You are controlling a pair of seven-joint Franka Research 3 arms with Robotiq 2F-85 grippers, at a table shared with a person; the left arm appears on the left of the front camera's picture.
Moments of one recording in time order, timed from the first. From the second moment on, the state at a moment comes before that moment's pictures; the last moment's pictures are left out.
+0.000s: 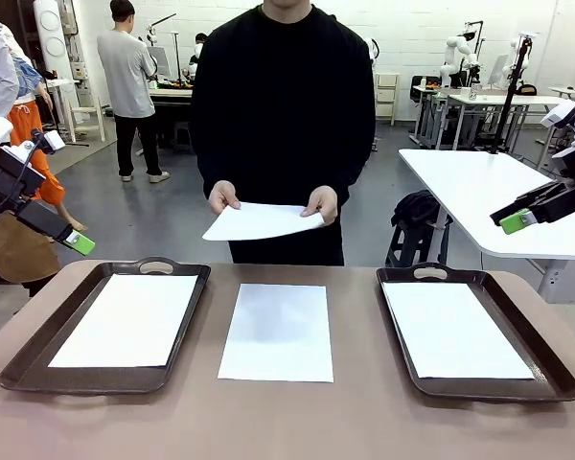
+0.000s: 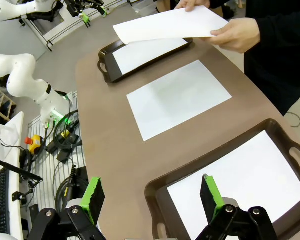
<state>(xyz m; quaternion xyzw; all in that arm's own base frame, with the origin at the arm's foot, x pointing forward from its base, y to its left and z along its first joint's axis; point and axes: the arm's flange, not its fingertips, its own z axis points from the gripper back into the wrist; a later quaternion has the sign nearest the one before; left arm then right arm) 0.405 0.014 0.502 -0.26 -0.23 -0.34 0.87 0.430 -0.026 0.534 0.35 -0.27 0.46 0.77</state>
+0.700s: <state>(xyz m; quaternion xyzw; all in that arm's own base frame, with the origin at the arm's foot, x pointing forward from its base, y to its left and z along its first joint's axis) 0.405 0.014 0.502 -0.26 -0.23 -0.34 0.87 0.430 -0.026 0.534 0.35 -0.27 0.46 0.77</state>
